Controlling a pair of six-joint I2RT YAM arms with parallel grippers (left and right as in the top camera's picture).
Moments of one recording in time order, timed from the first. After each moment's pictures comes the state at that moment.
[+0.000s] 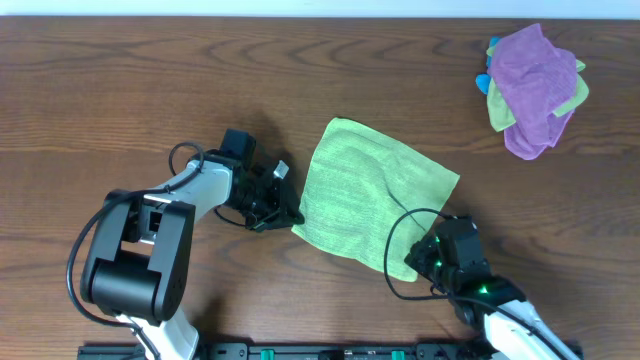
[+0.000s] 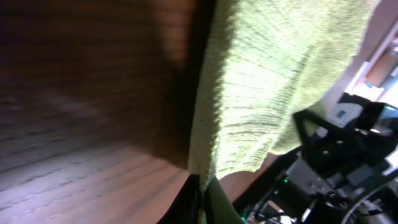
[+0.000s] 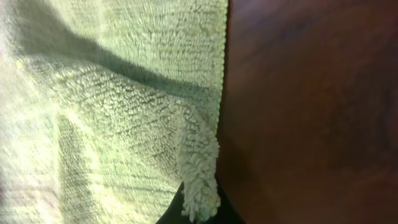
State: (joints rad) left arm -0.24 1.86 0.93 -0.60 0.86 -0.38; right arm 0.34 1.01 0.22 -0.21 -0.07 0.96
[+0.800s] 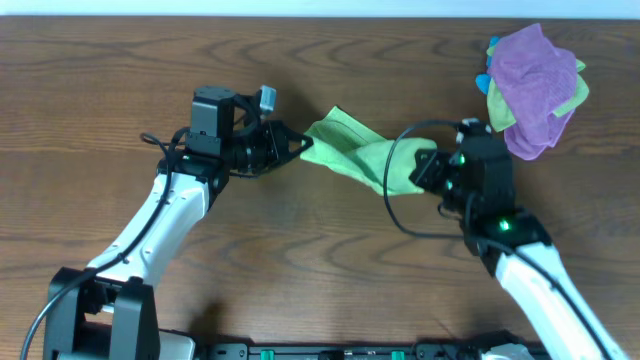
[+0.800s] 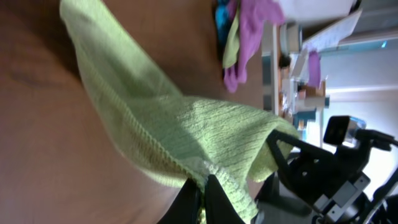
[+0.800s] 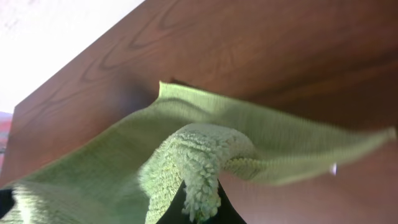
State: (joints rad) left arm -0.22 1.55 0.96 -0.09 0.84 -0.77; right arm 0.24 1.18 0.74 -0.21 -0.10 0.70
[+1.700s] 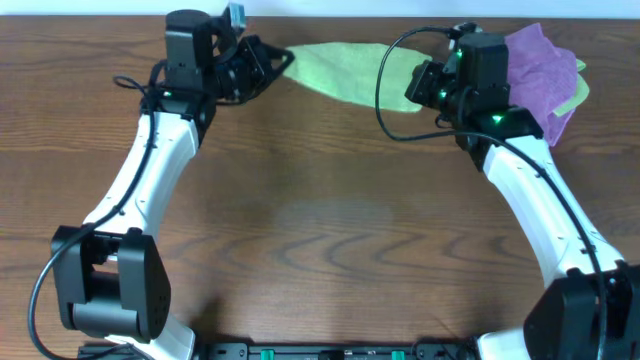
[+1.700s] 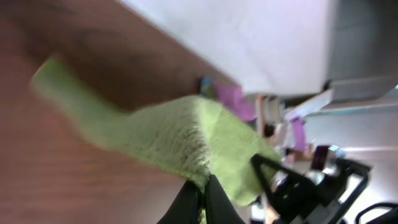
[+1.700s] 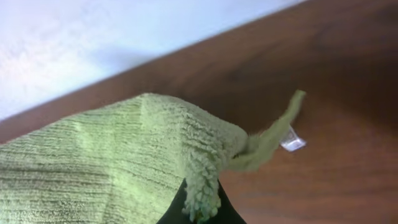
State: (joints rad) left arm -0.13 1.76 1.39 -0.20 0.76 -0.84; right arm 0.18 1.63 1.30 -0.34 -0.13 0.52
